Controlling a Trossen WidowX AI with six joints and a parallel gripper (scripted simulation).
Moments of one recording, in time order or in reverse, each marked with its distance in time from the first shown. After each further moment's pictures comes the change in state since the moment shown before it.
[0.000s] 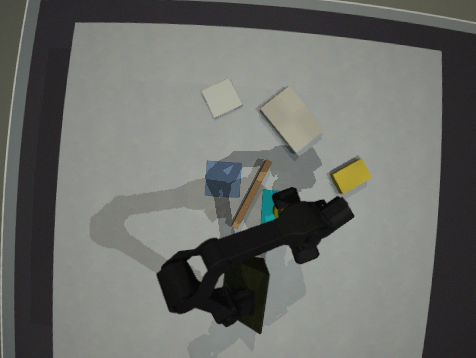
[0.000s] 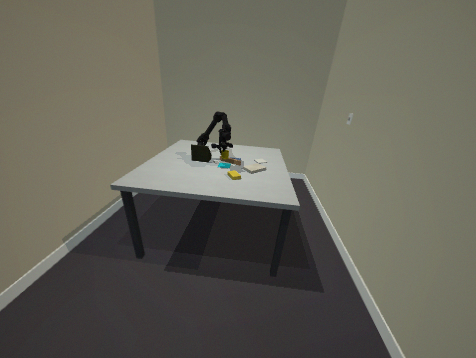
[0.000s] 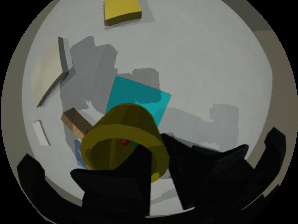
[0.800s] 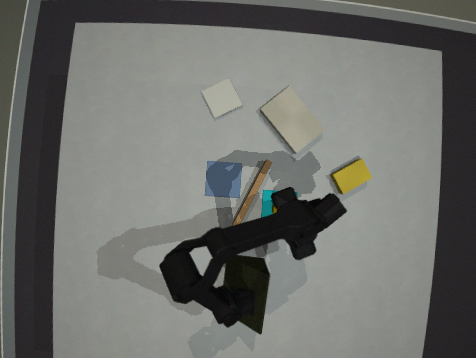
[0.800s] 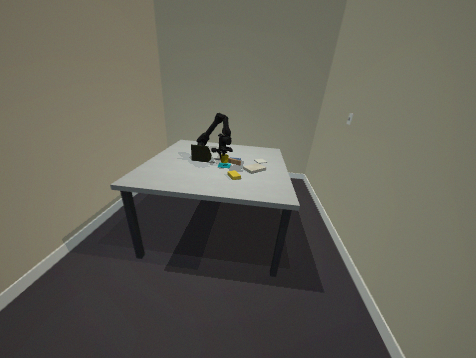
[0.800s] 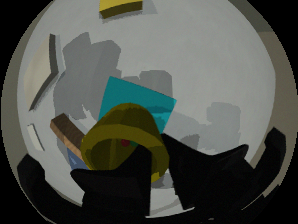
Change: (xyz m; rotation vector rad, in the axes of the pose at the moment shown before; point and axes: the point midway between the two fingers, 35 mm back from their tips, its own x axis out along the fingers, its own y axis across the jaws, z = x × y) arm 0.038 -0.001 0.002 -0.012 -0.002 -0.005
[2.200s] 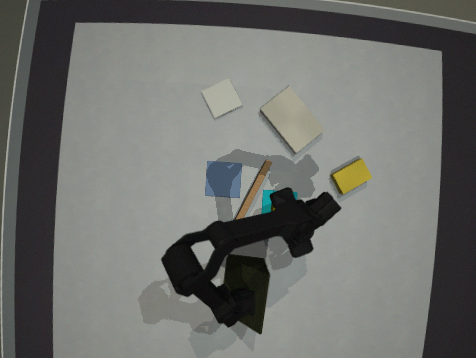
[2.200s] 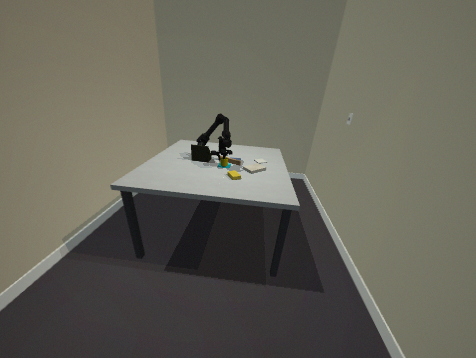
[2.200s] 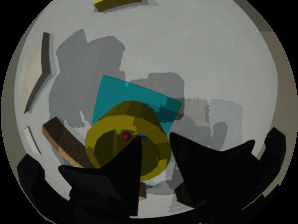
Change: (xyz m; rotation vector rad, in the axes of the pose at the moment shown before) arm 0.025 -0.001 -0.001 0.002 0.003 0.001
